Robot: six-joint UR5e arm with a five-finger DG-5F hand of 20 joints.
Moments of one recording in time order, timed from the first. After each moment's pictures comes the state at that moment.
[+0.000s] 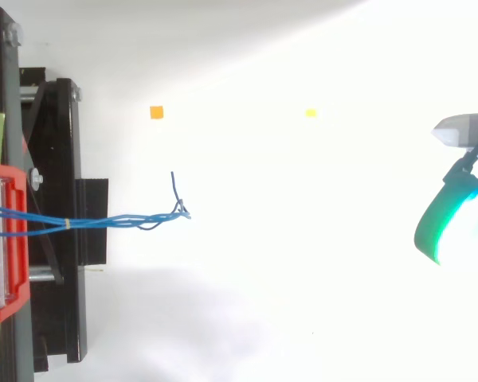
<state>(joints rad) 0.19 -1.66 -1.66 -3.10 -1.32 -0.08</state>
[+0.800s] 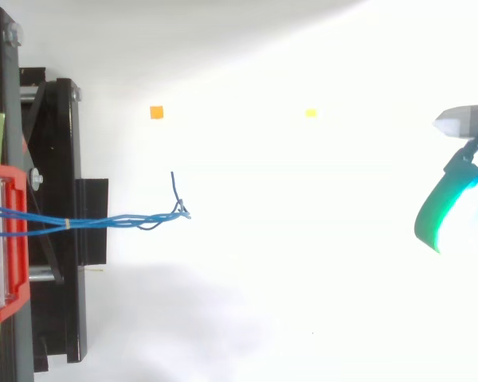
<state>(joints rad) 0.18 -1.66 -1.66 -3.10 -1.32 -0.08</state>
